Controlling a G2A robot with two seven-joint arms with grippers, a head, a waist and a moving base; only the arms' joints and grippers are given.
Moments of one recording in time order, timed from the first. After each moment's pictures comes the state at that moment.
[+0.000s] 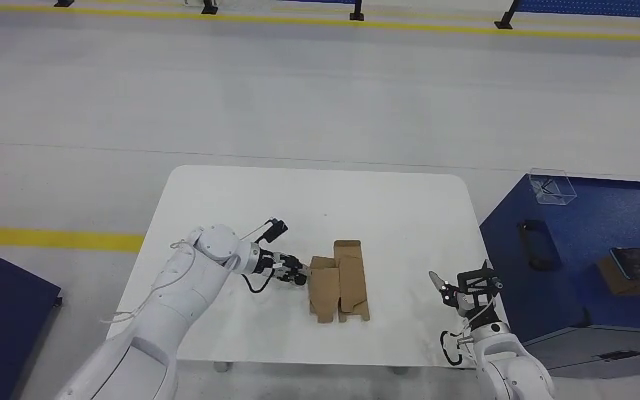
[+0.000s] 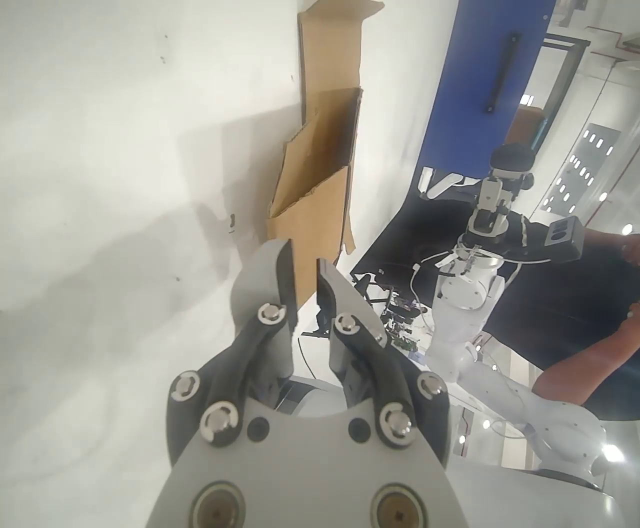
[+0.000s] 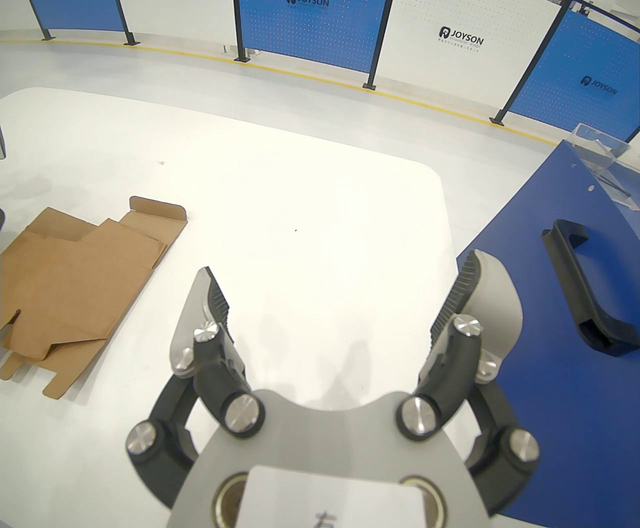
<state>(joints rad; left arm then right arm) 0.45 -1.47 -0.76 -0.39 -0.09 -0.28 -1.20 -1.73 -1.15 1.60 -1.80 -1.33 0.00 0.00</state>
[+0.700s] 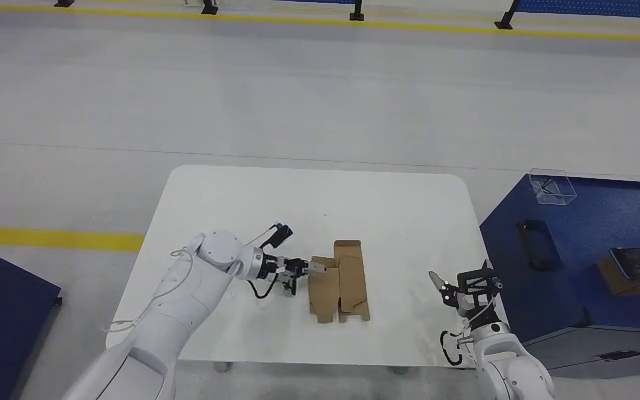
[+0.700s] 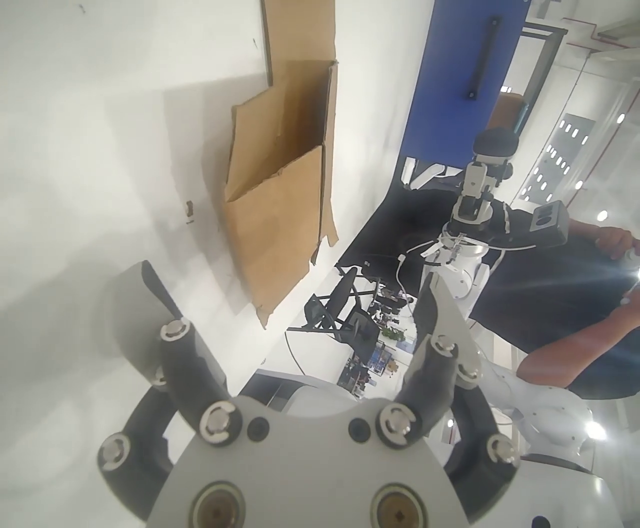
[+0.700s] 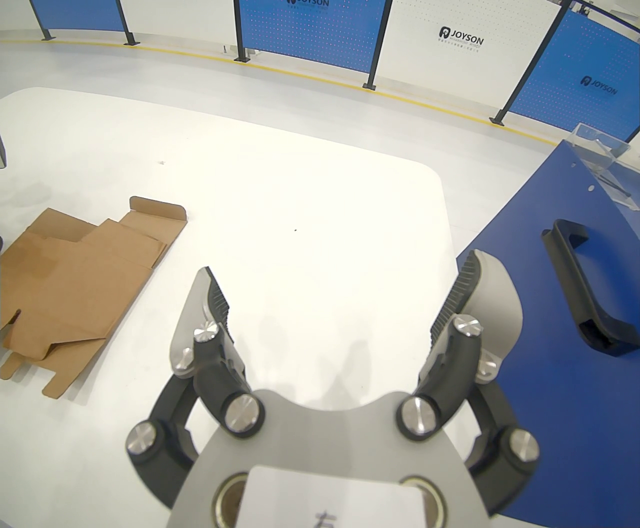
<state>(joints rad) 0.51 -1.46 -0.80 -0.48 -0.15 -0.26 -1.23 -1.73 -1.15 1.60 -1.80 -1.33 0.00 0.00</state>
